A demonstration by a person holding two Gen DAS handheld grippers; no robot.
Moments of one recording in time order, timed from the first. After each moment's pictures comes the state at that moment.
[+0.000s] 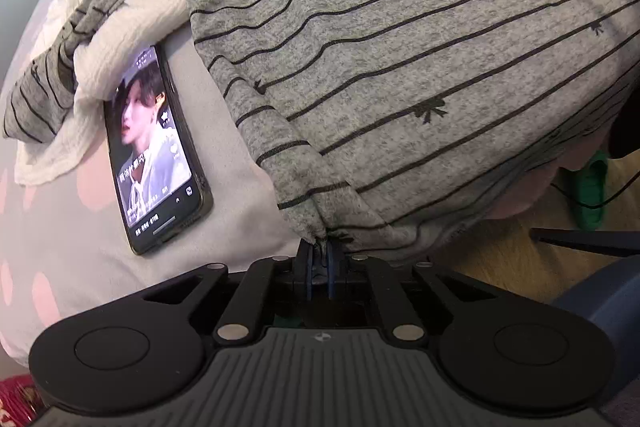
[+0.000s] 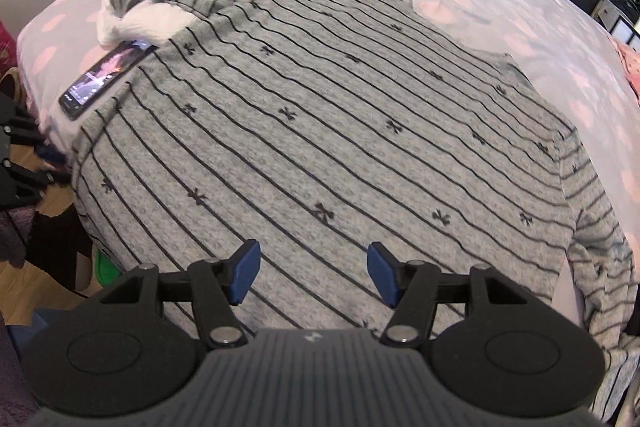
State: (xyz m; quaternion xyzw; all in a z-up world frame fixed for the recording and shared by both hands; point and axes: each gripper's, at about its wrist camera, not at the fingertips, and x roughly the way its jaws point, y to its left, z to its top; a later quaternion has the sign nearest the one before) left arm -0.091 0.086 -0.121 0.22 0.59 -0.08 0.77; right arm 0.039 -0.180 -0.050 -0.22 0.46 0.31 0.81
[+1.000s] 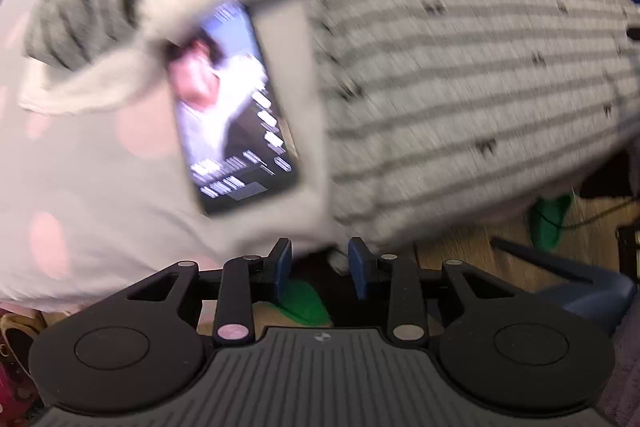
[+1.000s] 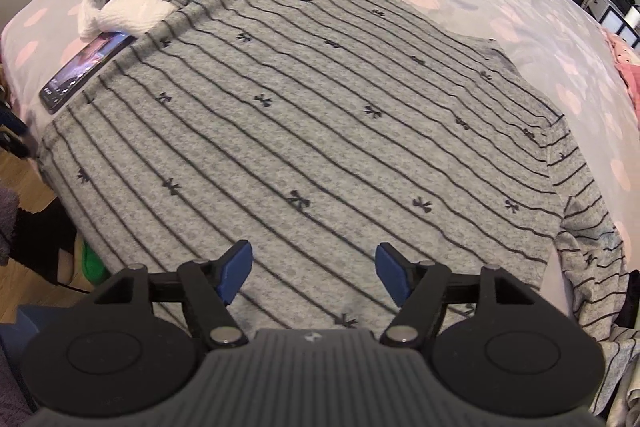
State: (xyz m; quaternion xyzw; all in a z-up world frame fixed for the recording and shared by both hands) left arm -0.064 0.165 -0.044 0.09 0.65 -0.06 0.75; right arm 0.047 -0.186 -0.058 -0.23 0.46 0.28 0.81
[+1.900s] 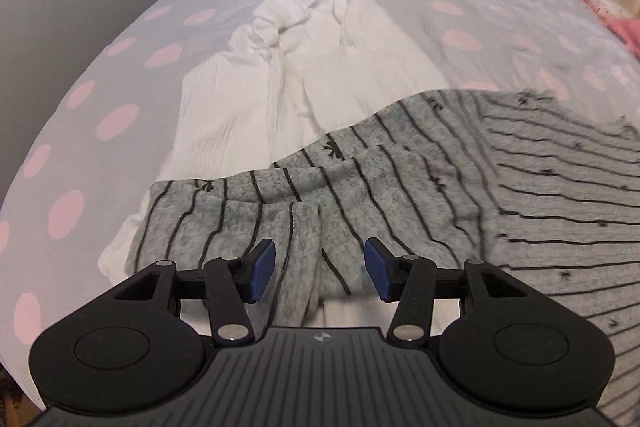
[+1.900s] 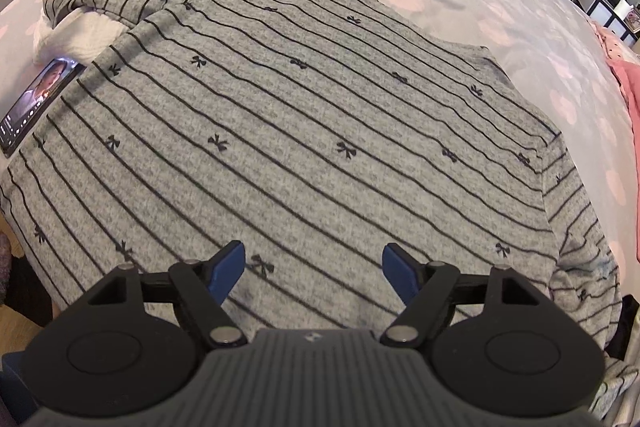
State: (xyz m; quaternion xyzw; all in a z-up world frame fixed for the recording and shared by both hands) left arm 0.141 0.257 -0.028 -0.02 0.49 0.10 0.87; right arm 0.101 -0.148 -0.067 -0.23 0.48 0.26 0.81
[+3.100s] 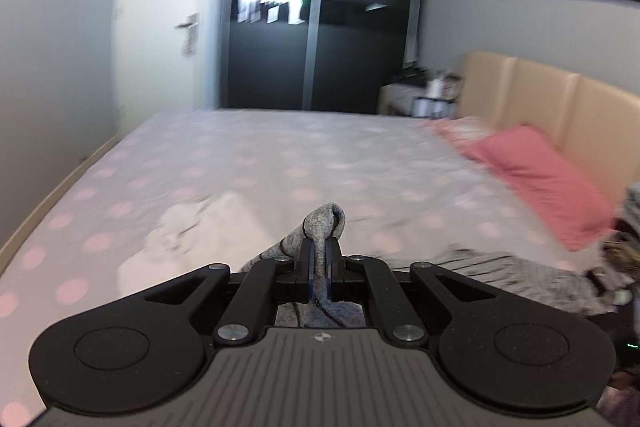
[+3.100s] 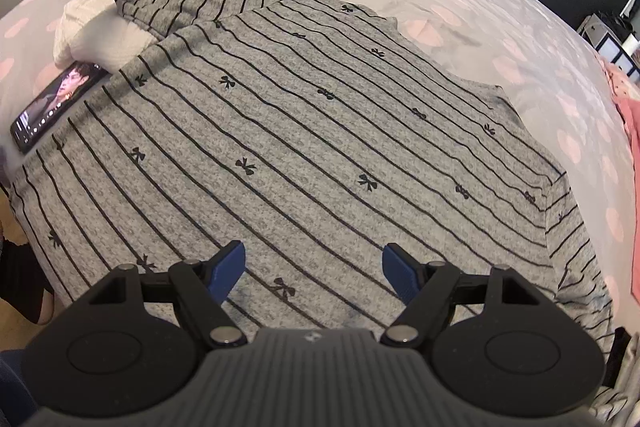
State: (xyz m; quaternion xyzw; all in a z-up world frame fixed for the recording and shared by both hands) left arm 0.027 0.198 0.142 -0.02 0.23 -0.09 0.97; right arm 0.084 -0.134 -0.055 -0.24 0.44 0.28 0.82
